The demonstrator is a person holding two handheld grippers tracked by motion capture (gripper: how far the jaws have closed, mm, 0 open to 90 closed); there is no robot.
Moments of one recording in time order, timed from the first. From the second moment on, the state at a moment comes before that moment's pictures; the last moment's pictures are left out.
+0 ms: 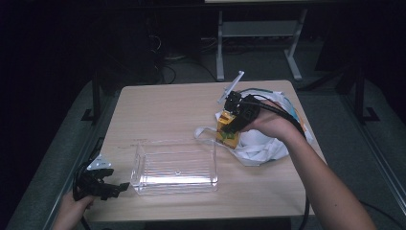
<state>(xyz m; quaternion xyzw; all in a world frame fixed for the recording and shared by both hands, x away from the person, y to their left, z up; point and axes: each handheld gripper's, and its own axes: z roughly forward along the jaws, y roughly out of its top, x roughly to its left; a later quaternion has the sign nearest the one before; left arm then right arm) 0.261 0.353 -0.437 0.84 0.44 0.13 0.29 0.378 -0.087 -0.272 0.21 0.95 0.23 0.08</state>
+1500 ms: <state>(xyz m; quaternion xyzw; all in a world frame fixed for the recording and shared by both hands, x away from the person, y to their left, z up) 0.261 0.355 -0.436 0.84 0.43 0.13 0.29 0.336 -0.014 -0.295 0.01 0.97 0.24 0.03</state>
